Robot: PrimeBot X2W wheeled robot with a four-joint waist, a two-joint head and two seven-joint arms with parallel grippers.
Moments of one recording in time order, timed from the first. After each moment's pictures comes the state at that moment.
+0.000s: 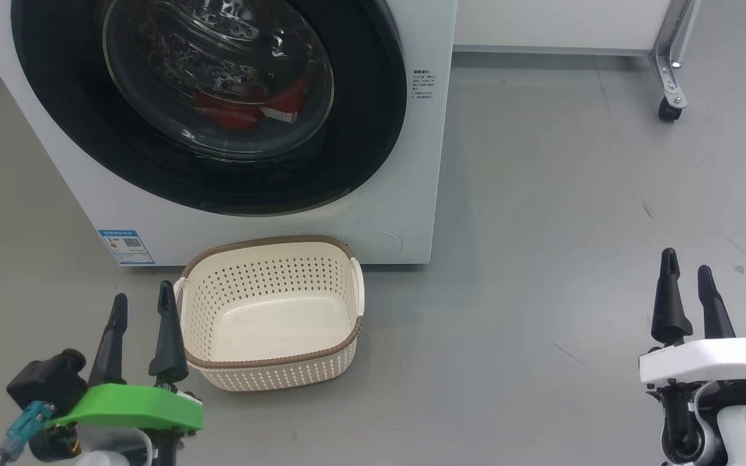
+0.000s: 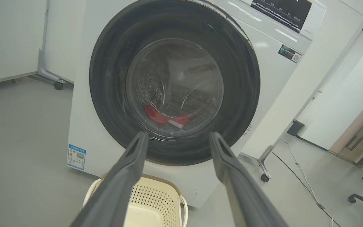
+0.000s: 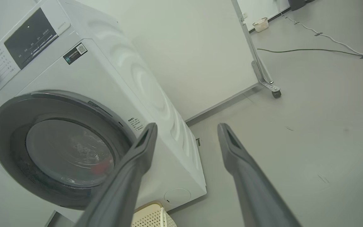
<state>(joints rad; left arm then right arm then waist) -0.05 0.02 -0.07 0.13 -0.62 -0.06 -0.18 -0.03 -0.09 0.02 0.11 0.74 0.06 -0.17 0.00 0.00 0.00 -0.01</state>
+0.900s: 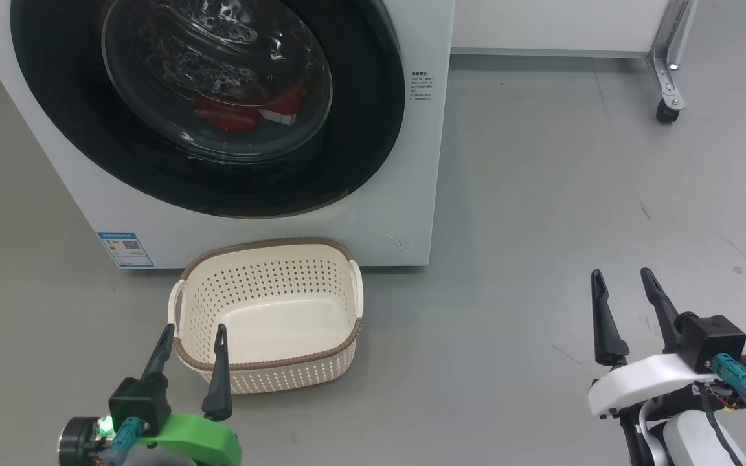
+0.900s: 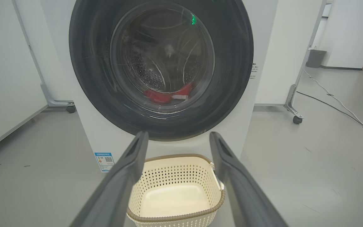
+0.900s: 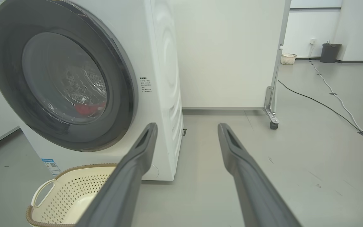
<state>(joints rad) -0.05 0.03 -0.20 0.28 -0.27 0.08 -0.25 -0.05 -0.14 0.19 0.20 0.37 0.01 -0.22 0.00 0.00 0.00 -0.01</state>
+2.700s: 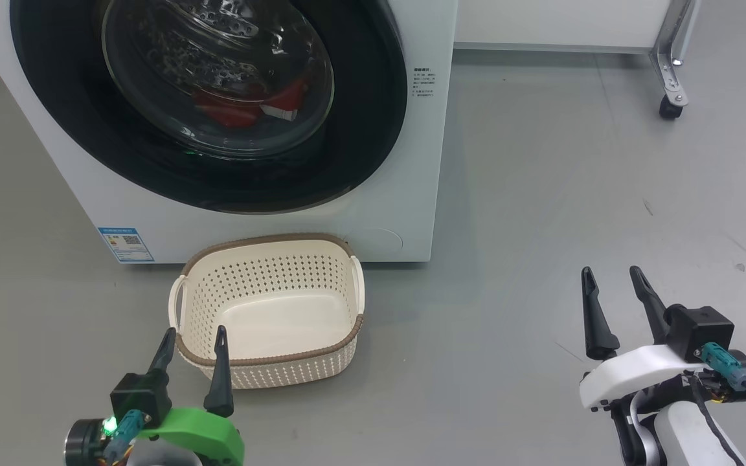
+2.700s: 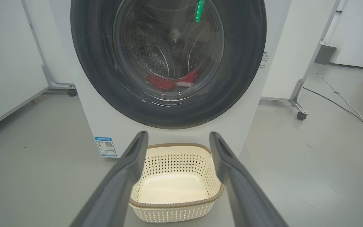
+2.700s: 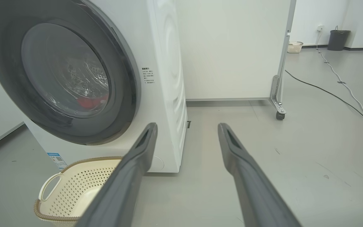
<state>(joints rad) -0.09 0.03 -0.23 0.37 -0.34 0.11 -0.25 -0.09 -0.12 0.20 0.26 0.38 0.01 -0.21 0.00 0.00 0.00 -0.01</state>
